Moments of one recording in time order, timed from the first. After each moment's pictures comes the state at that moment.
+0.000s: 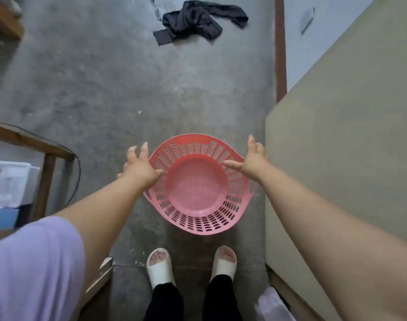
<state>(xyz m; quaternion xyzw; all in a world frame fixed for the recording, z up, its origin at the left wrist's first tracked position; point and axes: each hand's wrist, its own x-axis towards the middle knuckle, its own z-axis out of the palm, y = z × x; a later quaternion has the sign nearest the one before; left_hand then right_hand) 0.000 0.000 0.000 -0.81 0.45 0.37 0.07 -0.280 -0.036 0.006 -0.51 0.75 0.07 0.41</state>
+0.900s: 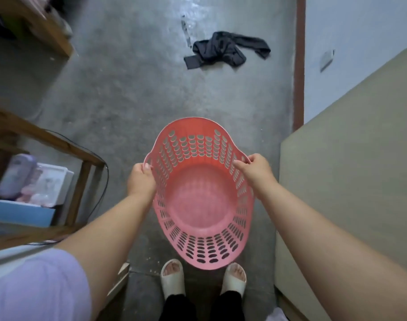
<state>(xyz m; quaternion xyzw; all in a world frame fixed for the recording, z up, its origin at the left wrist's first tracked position) 0.063 0.014 0.055 -0.86 0.24 0.38 -0.24 -0.185 -0.053 0.073 -0.41 0.76 -0.15 0.49</state>
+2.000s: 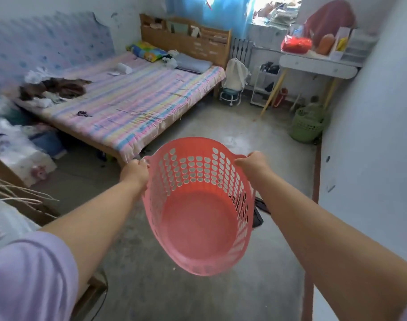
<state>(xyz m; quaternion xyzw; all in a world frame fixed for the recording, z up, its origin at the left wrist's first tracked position) 0.192 -0.348 0.448 -0.85 0.19 0.25 -0.41 -0.048 -0.489 0.480 -0.61 0.62 -0.22 0.45</state>
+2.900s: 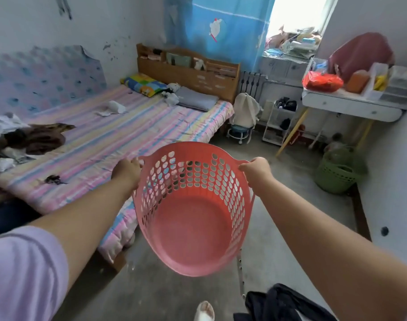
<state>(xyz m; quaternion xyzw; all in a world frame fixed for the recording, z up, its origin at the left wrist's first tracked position) 0.581 -0.822 0.475 -0.84 0.25 0.19 -0.44 0.319 -0.971 0.485 -0.59 0.62 -0.27 0.44</state>
